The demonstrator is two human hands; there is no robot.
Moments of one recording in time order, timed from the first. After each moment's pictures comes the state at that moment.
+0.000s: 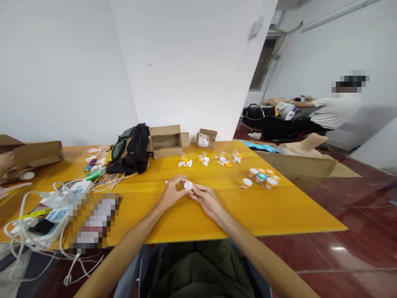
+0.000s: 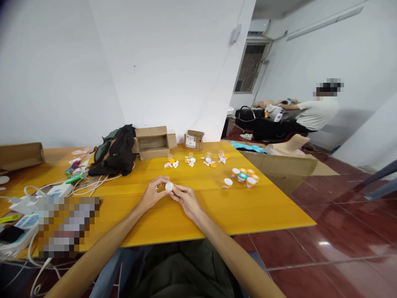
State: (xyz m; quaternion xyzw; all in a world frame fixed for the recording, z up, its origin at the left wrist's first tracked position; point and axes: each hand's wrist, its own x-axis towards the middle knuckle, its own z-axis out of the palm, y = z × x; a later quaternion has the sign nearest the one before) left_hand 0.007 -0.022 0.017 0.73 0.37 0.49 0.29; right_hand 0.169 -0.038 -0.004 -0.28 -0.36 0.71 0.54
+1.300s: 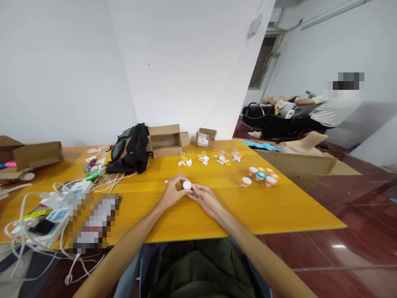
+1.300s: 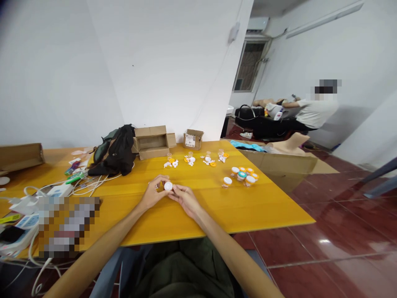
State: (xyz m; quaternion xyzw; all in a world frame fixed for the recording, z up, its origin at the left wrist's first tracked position) left_hand 0.009 -0.023 0.017 0.73 0.39 0.48 0.28; right_hand 0.172 -0.035 -0.009 -0.28 -0.37 0.73 0.50
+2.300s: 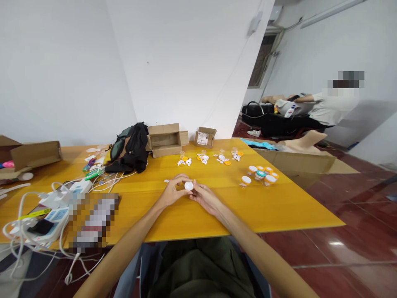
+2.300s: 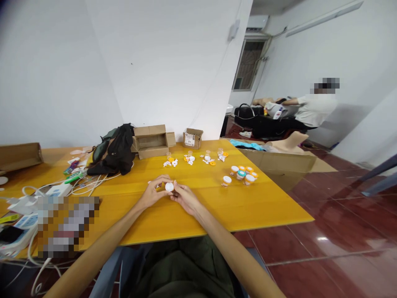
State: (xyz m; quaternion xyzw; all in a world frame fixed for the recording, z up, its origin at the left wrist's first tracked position) left_hand 0.008 -0.025 0.024 0.74 0.32 0.47 0.36; right_hand 0.172 -0.034 0.001 -0.28 -0.36 0.75 0.48
